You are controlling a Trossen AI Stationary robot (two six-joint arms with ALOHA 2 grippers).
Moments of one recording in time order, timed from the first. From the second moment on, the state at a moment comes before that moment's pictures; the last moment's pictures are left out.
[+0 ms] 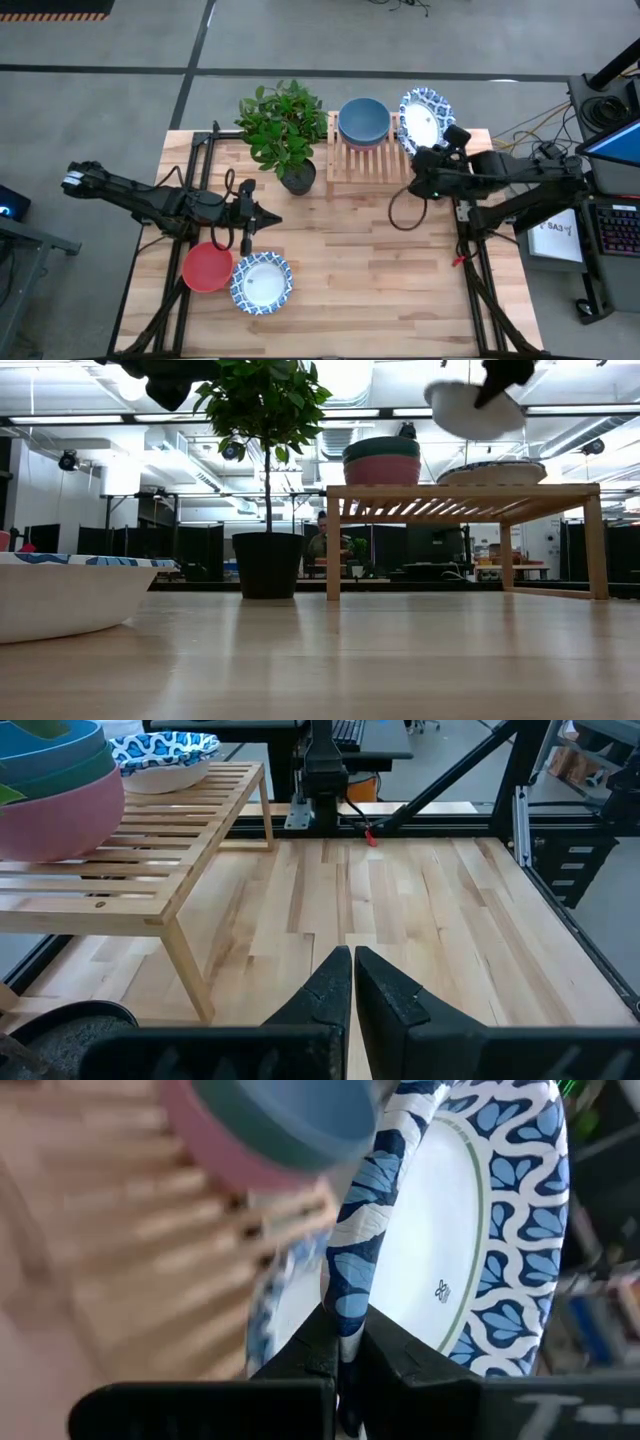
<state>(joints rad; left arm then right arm) -0.25 0.90 0.69 -0.11 -0.29 -0.08 0.07 1.16 1.35 -1.34 0.93 0.21</state>
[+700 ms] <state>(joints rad) -0.25 0.90 0.69 -0.11 -0.29 -0.08 -0.18 1.24 1.32 -1.44 0.73 0.16</state>
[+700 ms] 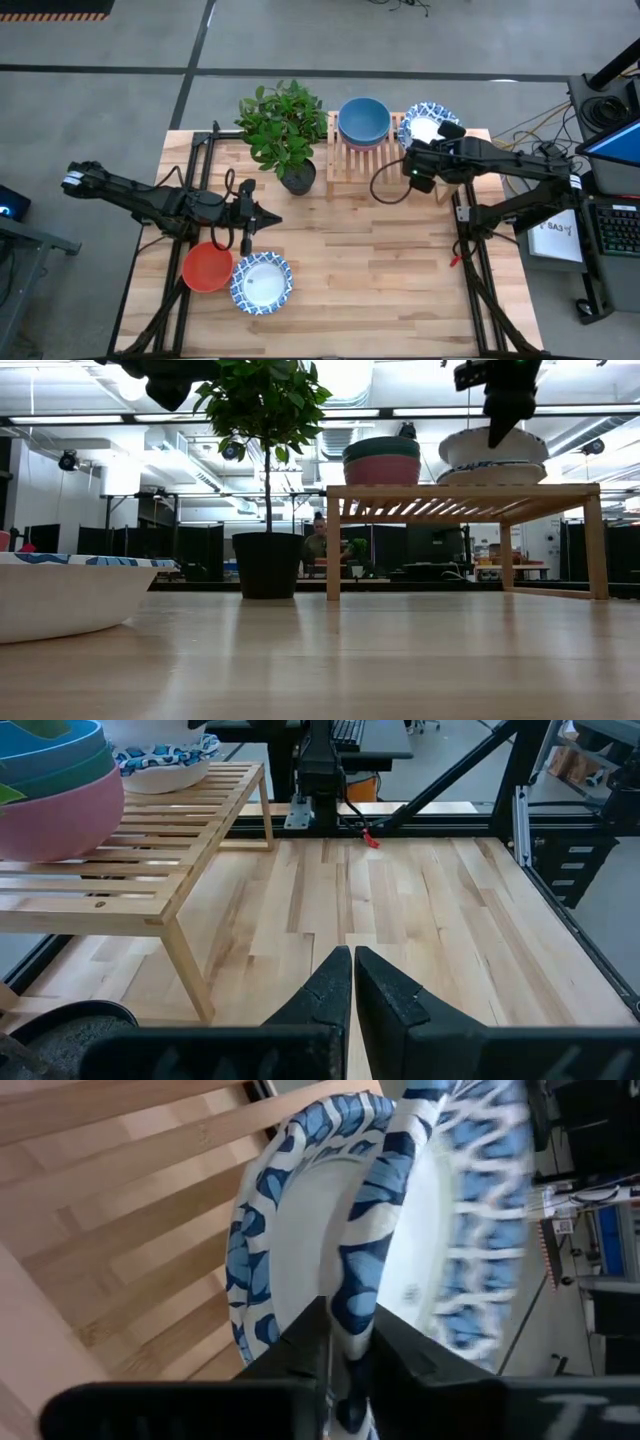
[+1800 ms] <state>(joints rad) -0.25 0.90 0.69 -0.13 -0.31 -0.15 0.05 1.03 1.20 -0.83 0.52 0.26</state>
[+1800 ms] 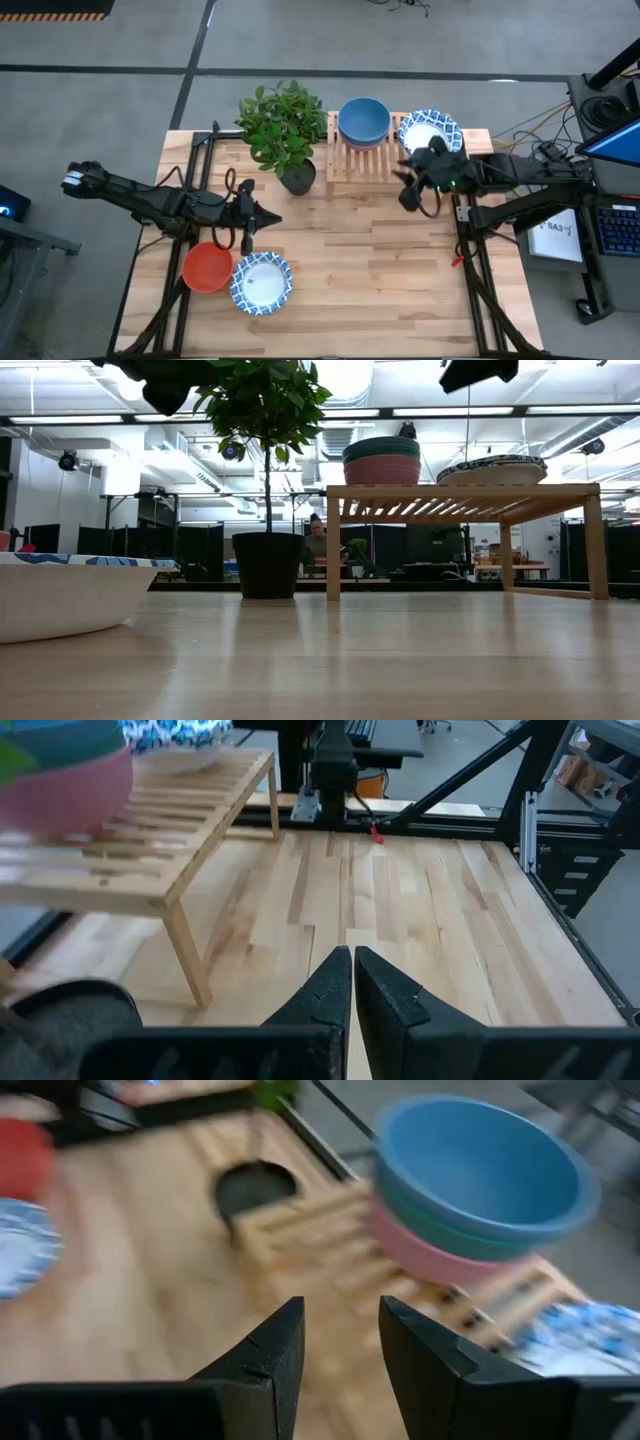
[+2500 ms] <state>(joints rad) -0.26 1.01 0.69 -0.45 -0.01 -0.54 0.44 1.10 0.91 -0.14 0.52 0.14</state>
